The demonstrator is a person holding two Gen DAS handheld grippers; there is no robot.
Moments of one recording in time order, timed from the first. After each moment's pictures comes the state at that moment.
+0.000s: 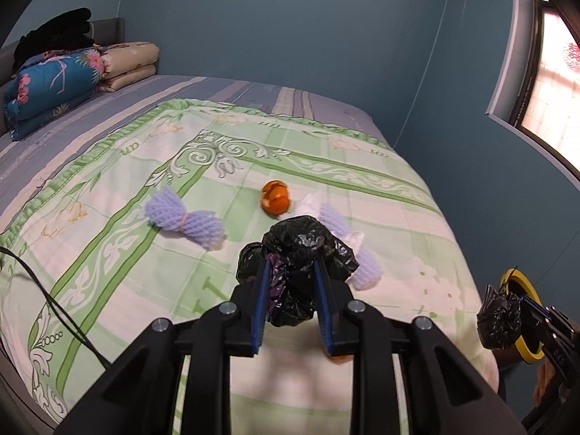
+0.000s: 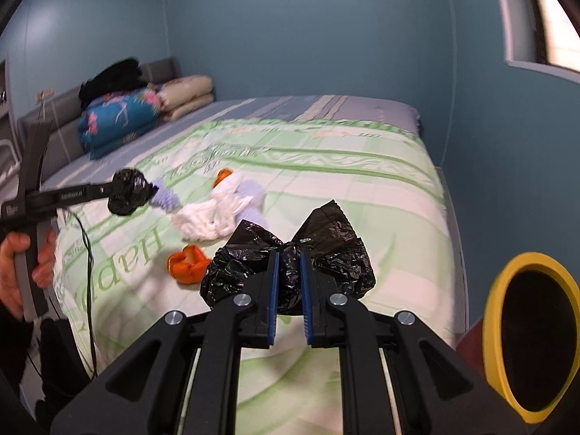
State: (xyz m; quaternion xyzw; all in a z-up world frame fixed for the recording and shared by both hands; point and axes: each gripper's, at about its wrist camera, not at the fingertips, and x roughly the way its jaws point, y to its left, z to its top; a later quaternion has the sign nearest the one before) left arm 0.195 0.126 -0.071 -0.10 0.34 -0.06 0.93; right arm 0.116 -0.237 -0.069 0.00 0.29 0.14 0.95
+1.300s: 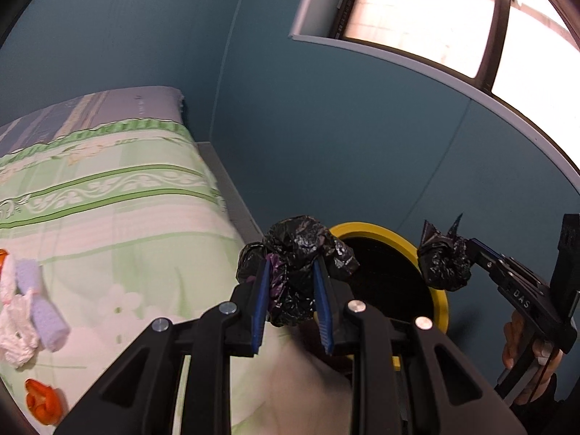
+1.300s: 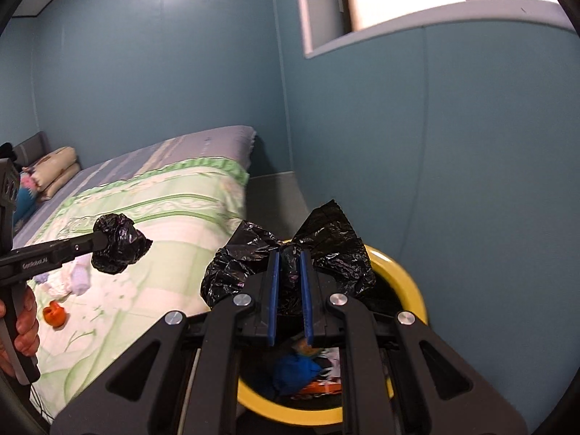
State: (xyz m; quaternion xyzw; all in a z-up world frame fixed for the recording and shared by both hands) left arm 0.216 -0.231 -0.049 -0.01 0.35 -0.36 0.86; right arm 0.043 -0.509 -0.042 0.08 0.25 -0.13 0.96
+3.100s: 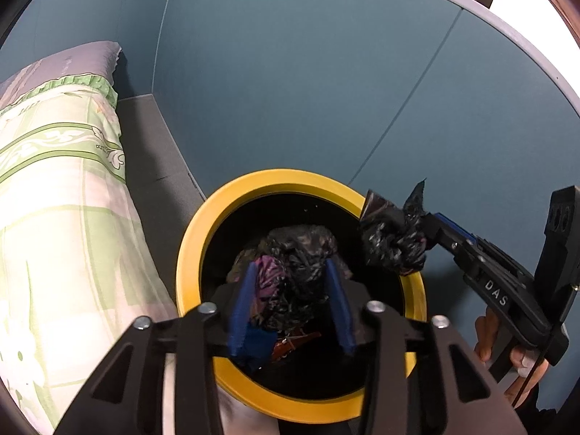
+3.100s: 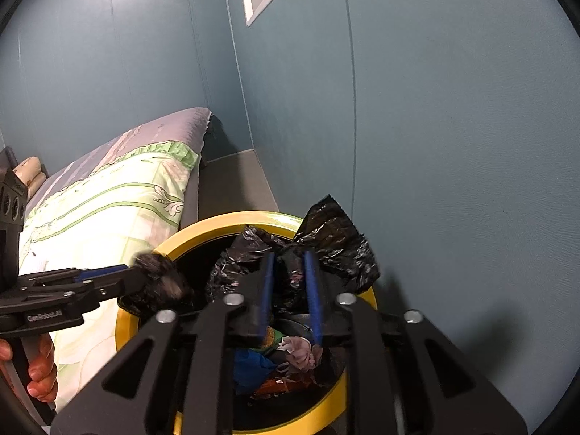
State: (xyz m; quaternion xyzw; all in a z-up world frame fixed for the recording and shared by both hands) left arm 0.232 -0.380 -0.120 0.01 0.43 -0.43 0.79; right arm 0.097 -0.555 -0.094 0.13 0.29 -0.19 0.93
